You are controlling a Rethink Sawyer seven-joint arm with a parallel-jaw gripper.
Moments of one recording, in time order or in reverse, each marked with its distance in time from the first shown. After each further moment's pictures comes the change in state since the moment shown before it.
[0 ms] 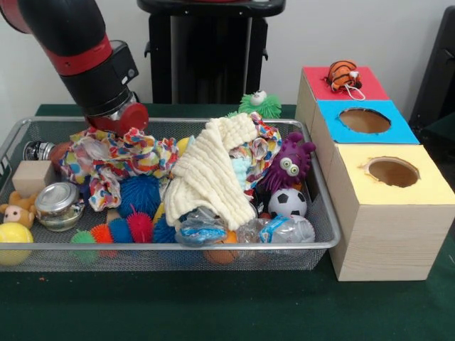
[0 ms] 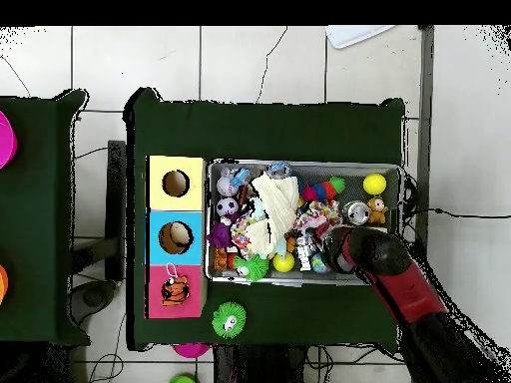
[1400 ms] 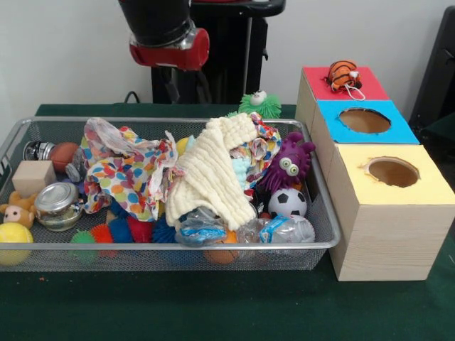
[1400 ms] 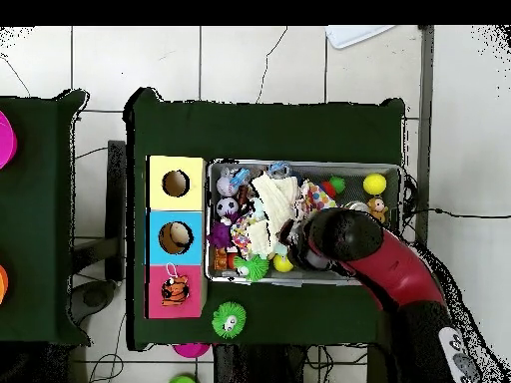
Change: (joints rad) arm 0.307 -0.225 -0.174 -0.055 -0.045 0.332 0.000
